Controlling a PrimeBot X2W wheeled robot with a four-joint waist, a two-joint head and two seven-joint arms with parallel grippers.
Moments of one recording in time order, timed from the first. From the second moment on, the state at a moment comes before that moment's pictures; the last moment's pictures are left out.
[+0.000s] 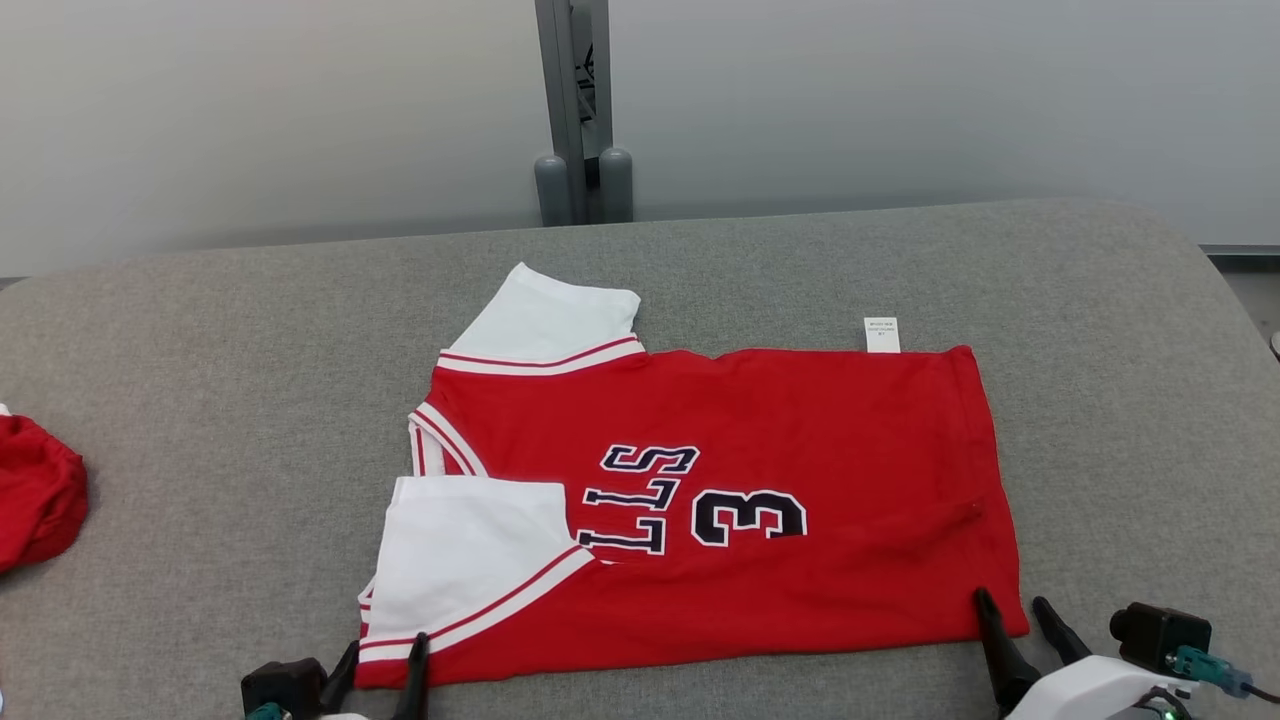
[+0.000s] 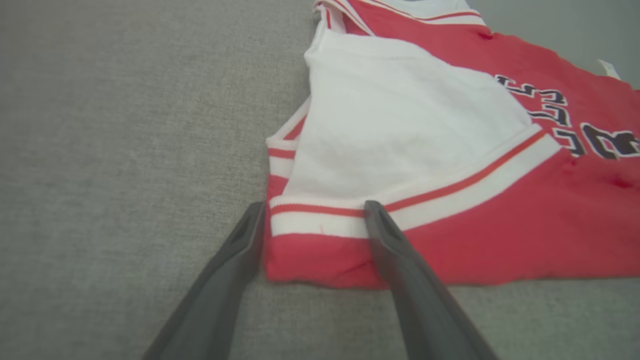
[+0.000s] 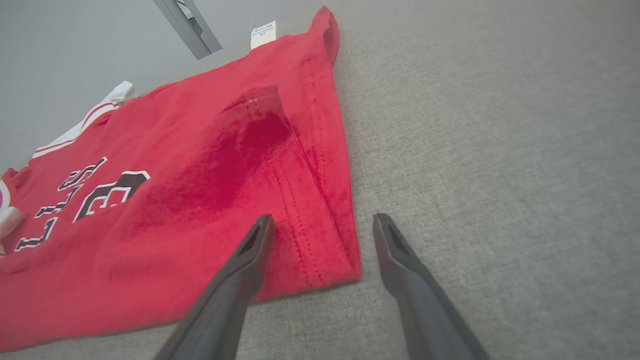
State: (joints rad) left arm -0.11 0.05 -0.11 0.80 -0.34 -0.09 -0.27; right arm -0.19 -0.16 0.30 0.78 0.67 0.13 -0.26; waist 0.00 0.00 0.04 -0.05
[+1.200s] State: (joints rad) left arm -0.19 0.20 -0.36 0.75 -0.44 -0.13 0.05; right arm -0.23 -0.28 0.54 0.68 0.94 0.13 0.02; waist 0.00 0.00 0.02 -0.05
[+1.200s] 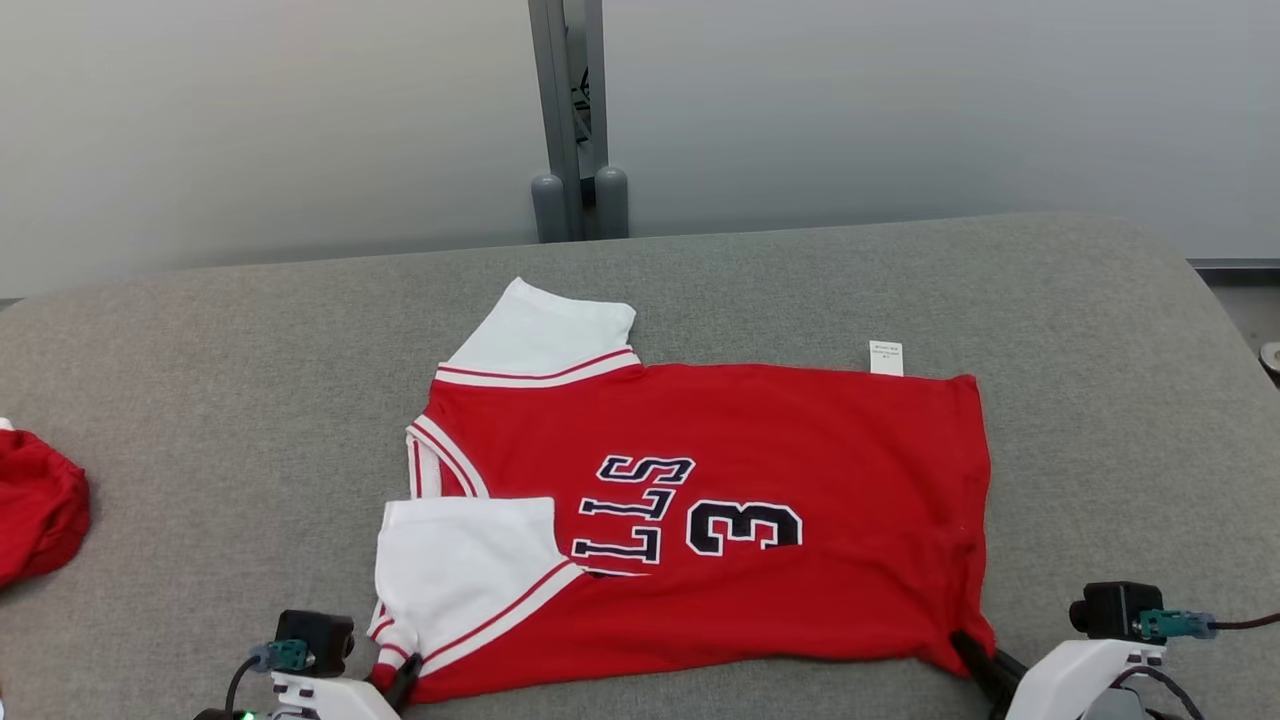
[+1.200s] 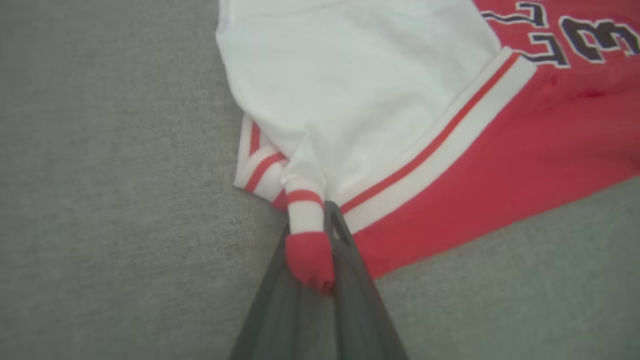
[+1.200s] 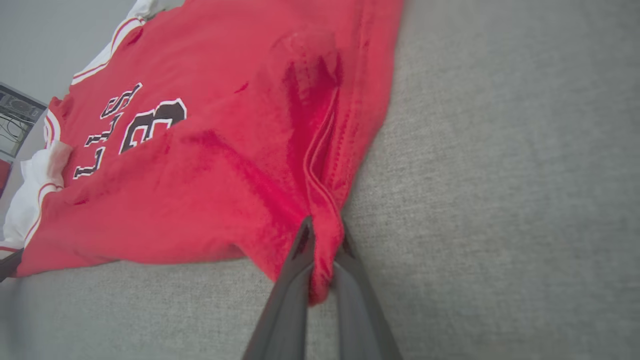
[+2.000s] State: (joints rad) left arm 0.14 0.52 -0.43 0.06 -0.59 -0.10 0.58; right arm -0.04 -0.45 0.46 0.39 1.08 0.13 0.44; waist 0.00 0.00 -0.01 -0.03
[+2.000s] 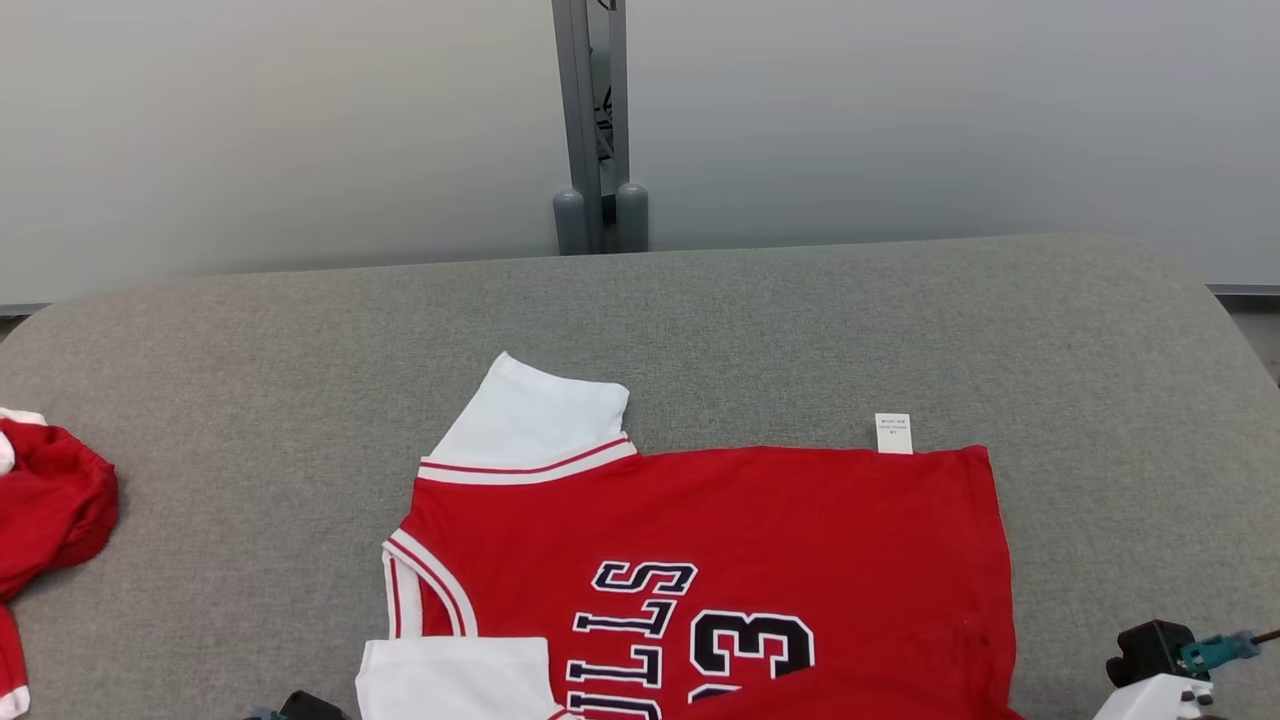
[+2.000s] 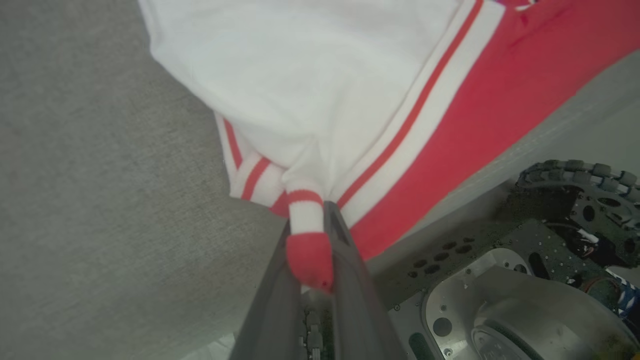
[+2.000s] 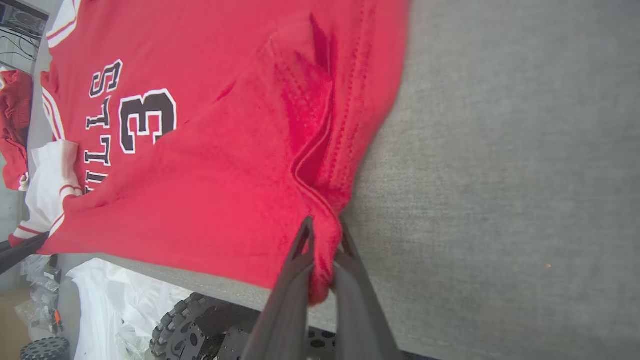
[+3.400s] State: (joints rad) left arm -0.07 0.17 -0.23 0.25 -0.44 0.10 -0.26; right arm -0.17 -0.19 0.13 0.32 0.43 0.13 -0.26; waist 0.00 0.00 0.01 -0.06
